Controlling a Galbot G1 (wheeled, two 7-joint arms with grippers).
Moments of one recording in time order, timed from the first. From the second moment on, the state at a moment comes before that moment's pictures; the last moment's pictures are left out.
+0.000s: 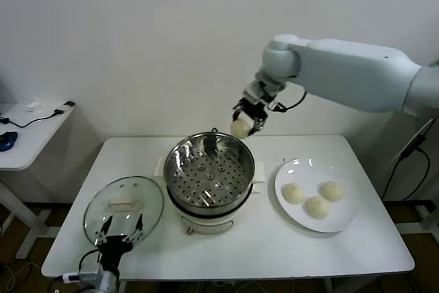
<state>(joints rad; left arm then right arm) 1.64 -1.38 -0.64 -1.93 -0.20 0.09 -0.06 0.80 1.22 -1.49 1.26 0.20 0.35 -1.02</state>
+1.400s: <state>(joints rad) 1.66 -1.39 -0.62 -1.93 -0.20 0.08 -0.07 0.56 1.46 -1.38 0.80 -0.04 0.74 -1.00</state>
